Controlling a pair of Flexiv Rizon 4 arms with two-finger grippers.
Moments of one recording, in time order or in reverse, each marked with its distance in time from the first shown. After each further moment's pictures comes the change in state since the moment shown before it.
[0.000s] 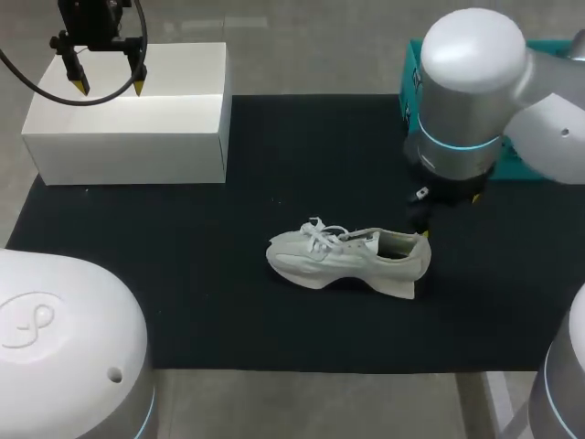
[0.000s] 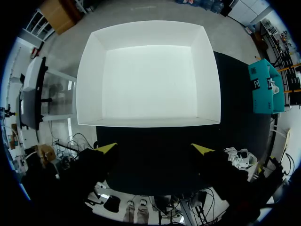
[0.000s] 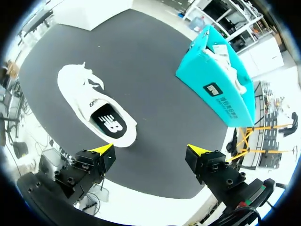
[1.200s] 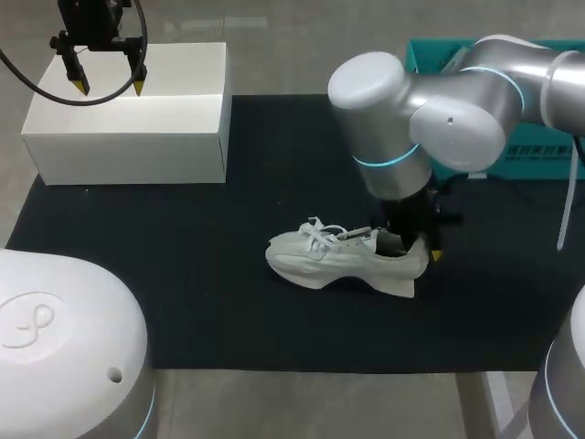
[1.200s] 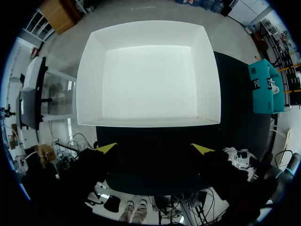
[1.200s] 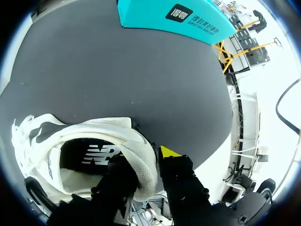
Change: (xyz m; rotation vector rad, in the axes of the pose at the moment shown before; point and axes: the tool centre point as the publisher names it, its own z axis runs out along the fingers) left arm 0.000 0.000 0.000 0.000 0.000 0.000; right arm 0.048 -0.008 0.088 0.345 -0.168 0.800
